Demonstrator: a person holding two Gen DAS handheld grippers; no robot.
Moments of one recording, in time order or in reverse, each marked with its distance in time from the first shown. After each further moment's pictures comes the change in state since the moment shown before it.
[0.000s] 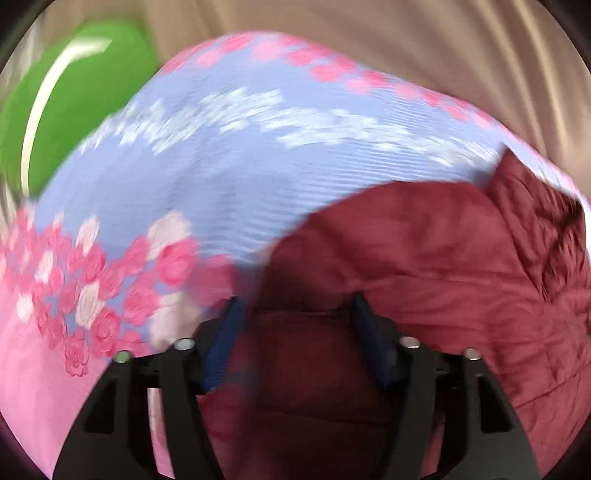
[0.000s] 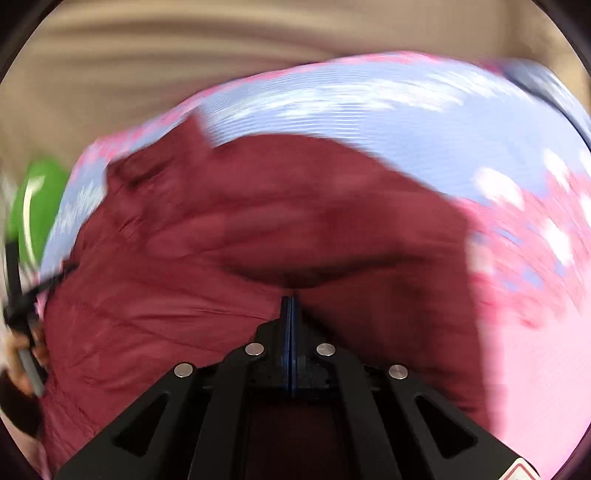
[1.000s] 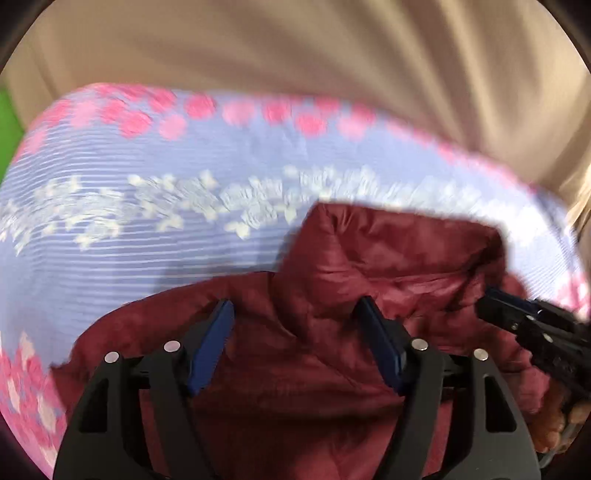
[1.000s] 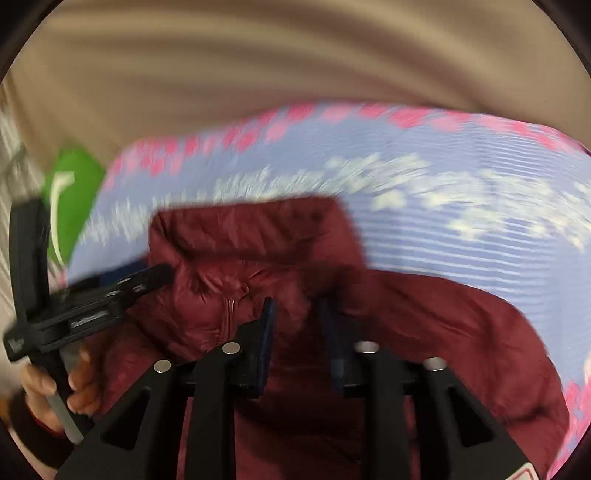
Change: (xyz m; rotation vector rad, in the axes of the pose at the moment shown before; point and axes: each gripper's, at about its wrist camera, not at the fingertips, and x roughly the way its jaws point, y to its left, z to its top) left arm 0.040 -0.147 0.069 0.214 0.056 -0.189; right arm 0.076 0.131 0.103 -0.222 0.058 0.152
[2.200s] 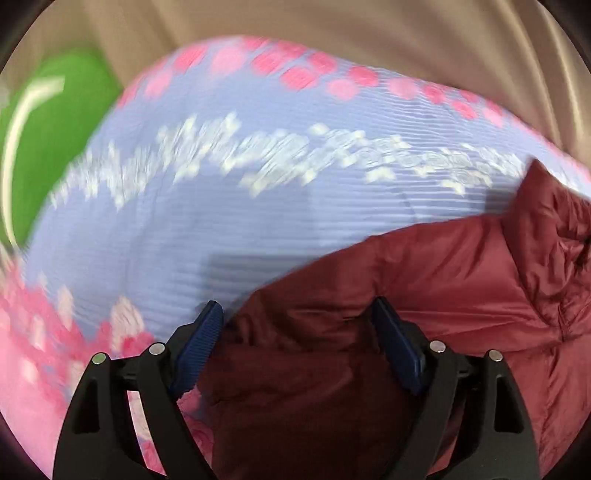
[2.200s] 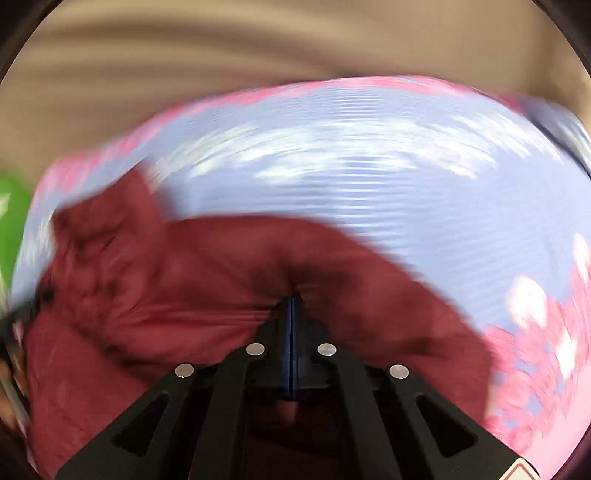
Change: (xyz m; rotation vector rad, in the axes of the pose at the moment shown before) left arm -0.016 0.112 -0.048 -0.120 -0.029 0.227; right arm -0.052 -0.106 -0.059 0.231 -0.083 -0.240
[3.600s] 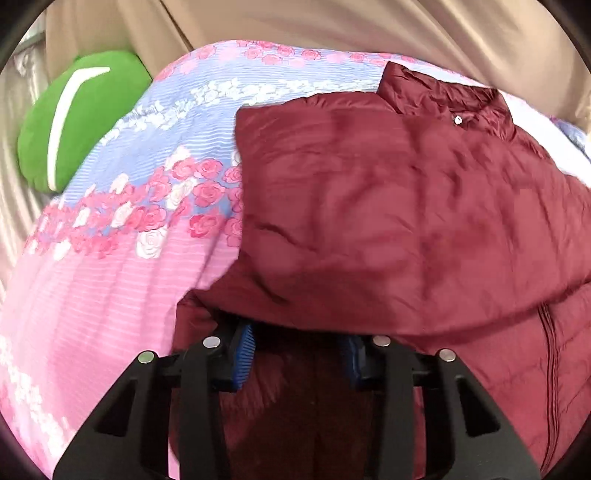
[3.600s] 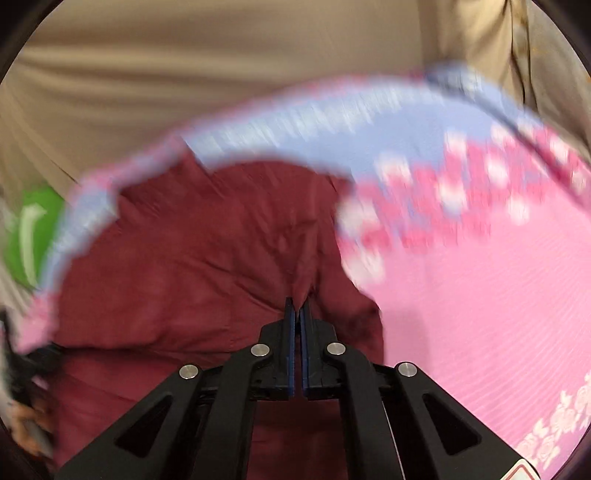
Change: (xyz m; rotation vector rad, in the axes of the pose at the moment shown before) left arm -0.112 -0.023 -0.159 0.116 -0.017 0.018; right arm -0.111 -0.046 -0.137 0.037 -0.023 0.006
